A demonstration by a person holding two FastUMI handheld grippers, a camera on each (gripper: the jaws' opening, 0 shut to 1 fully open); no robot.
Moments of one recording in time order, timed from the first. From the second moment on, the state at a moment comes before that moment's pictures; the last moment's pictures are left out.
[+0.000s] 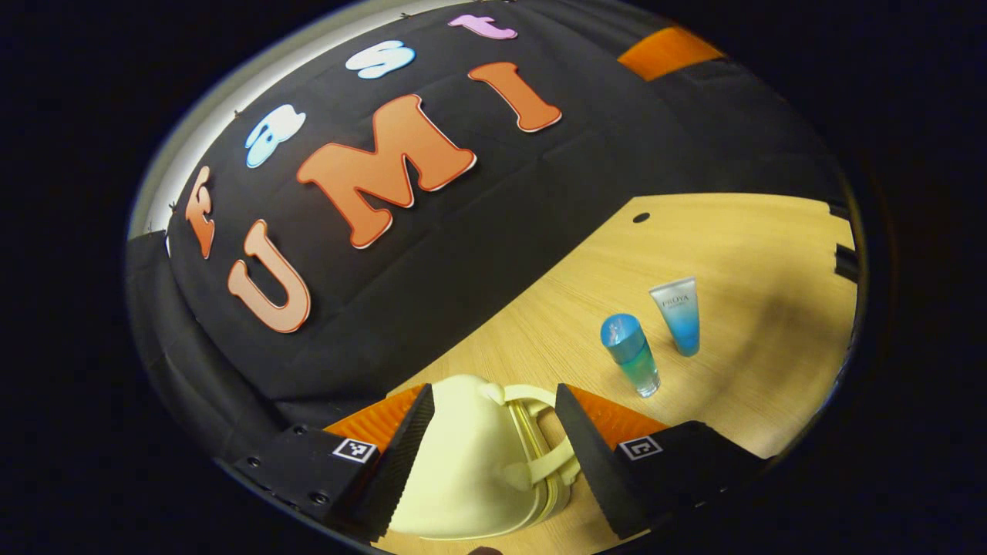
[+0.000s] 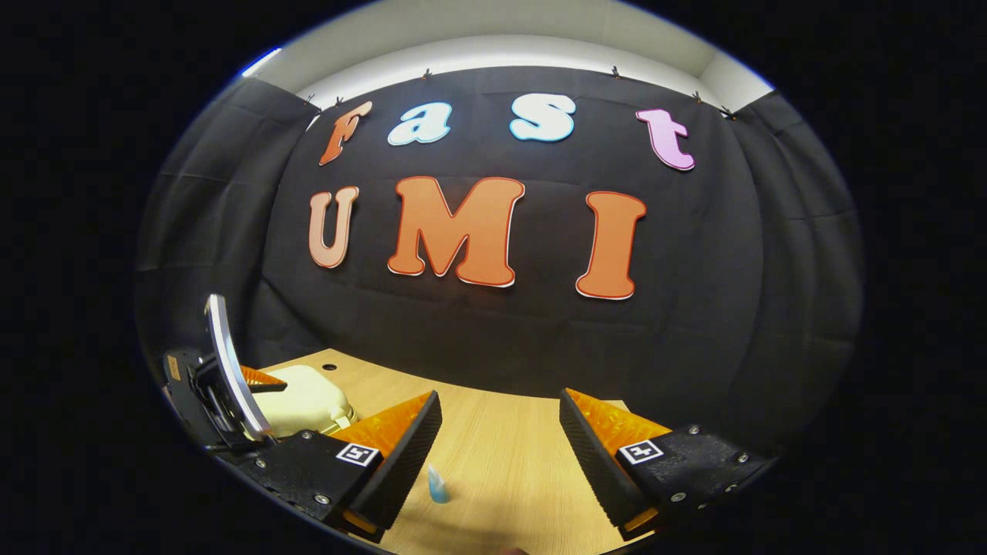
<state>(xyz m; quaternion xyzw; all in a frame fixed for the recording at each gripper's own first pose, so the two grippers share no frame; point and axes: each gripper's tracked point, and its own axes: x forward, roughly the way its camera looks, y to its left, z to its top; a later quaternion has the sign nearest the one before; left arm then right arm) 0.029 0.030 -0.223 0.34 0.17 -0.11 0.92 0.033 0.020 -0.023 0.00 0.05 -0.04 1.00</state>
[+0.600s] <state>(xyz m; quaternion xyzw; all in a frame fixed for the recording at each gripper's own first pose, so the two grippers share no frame) 0.019 0.042 -0.297 0.45 0.23 -0.15 0.85 0.025 0.009 -0.032 0.01 0.06 -0.06 1.00</state>
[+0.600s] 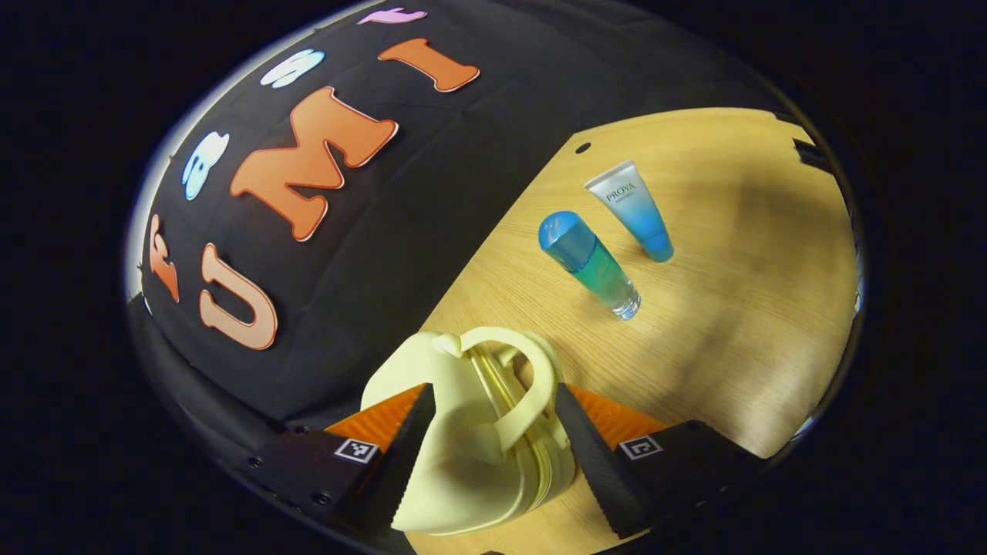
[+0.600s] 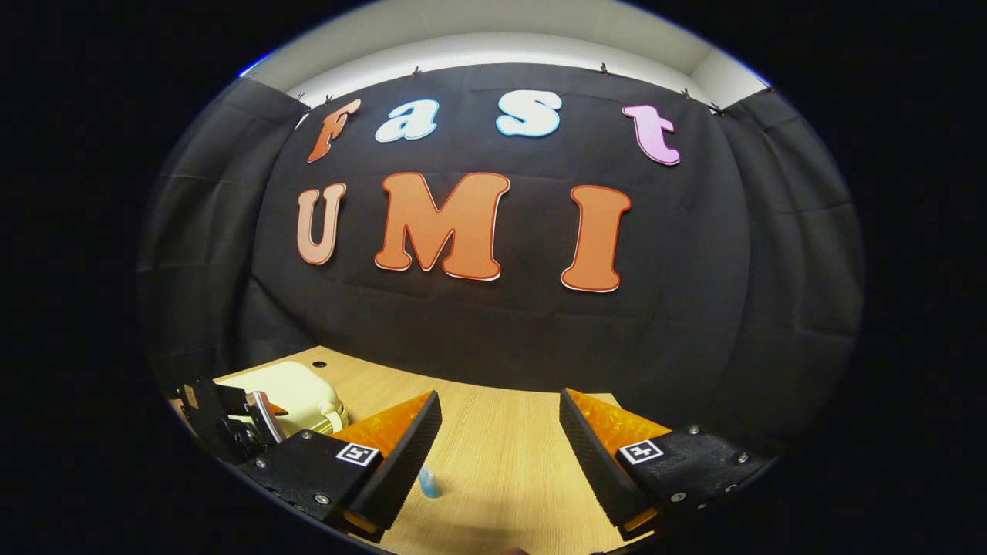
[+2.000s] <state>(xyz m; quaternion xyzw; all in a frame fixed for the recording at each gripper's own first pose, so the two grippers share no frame) 0.061 0.103 -0.194 0.35 0.18 -0.11 0.91 0.035 0.035 -0.026 -0.01 0.06 -0.04 1.00</state>
